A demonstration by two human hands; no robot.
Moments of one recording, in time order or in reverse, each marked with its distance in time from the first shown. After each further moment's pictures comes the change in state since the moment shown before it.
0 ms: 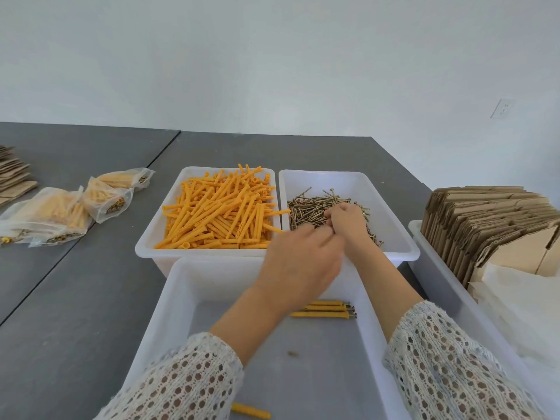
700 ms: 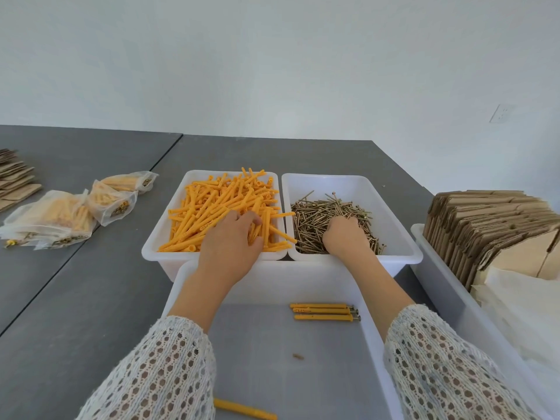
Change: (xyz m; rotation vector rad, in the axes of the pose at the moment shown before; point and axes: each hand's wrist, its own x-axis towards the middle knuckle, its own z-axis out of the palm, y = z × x) left_hand -0.033 -0.101 0.005 -0.145 -0.260 -0.655; right_hand -0.016 -0.004 0.007 -0.872 -0.110 -0.059
